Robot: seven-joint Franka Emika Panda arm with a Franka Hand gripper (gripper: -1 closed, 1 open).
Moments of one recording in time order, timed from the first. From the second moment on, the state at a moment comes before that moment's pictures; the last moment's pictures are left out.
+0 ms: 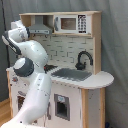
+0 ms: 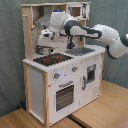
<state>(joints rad) 0.33 0.89 1.26 -0.74 -1.14 1.40 -0.82</state>
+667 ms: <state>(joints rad) 0.33 0.85 1.31 -0.74 -1.14 1.23 -0.73</state>
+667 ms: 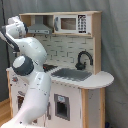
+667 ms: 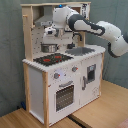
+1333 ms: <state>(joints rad) 0.33 0.83 1.36 -0.74 -1.14 1.04 -0.69</state>
